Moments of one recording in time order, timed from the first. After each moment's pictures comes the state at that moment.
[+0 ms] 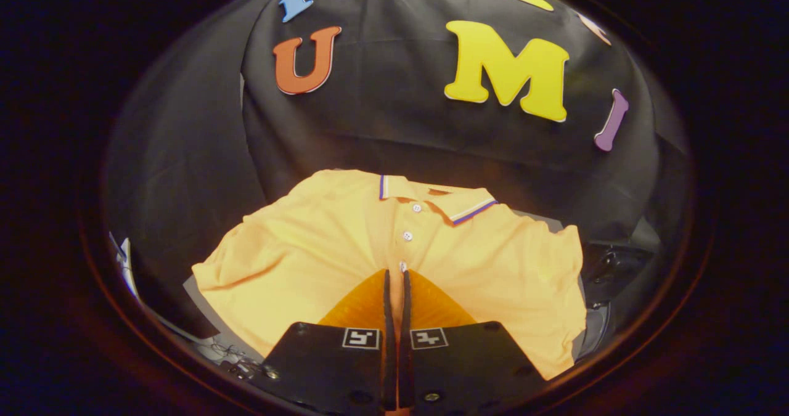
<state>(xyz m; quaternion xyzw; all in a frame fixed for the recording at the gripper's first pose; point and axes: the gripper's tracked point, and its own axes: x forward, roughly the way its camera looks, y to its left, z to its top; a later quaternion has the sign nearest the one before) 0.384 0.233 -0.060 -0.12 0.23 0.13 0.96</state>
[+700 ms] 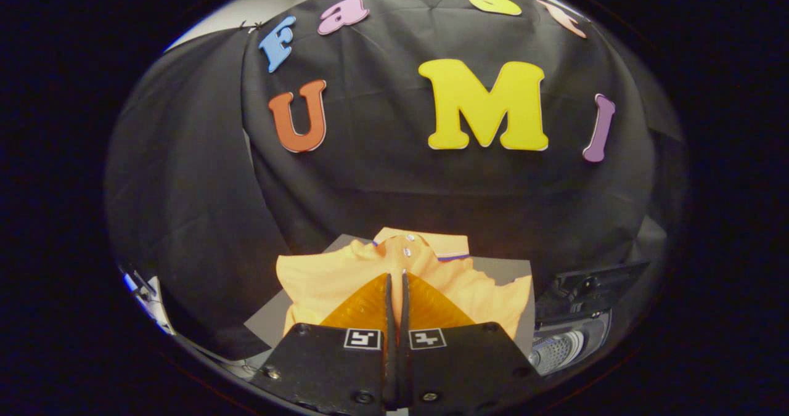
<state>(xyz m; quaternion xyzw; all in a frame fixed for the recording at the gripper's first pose) 0.365 0.201 0.073 -0.04 0.16 0.16 0.97</state>
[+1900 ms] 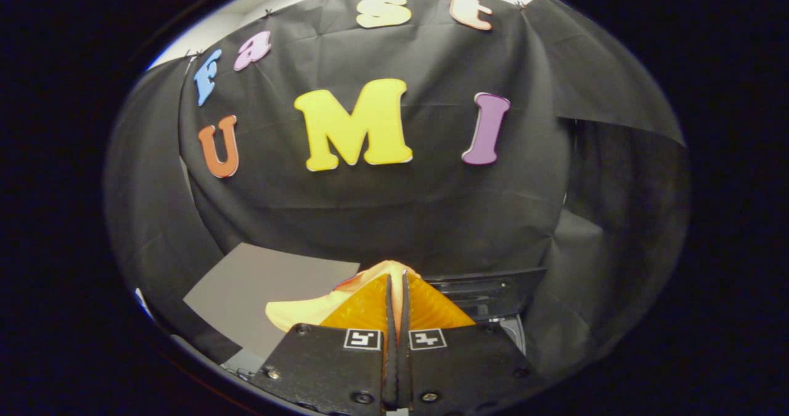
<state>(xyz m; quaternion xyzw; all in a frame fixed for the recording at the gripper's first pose) 0.341 -0.092 0.114 0.00 0.14 0.03 0.99</state>
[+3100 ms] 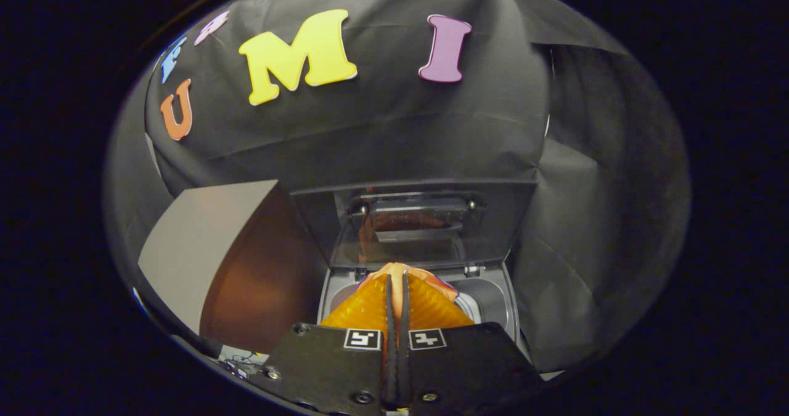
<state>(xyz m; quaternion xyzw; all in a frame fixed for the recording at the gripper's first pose) 0.384 -0.181 -0.060 0.01 0.28 -0.01 0.96</state>
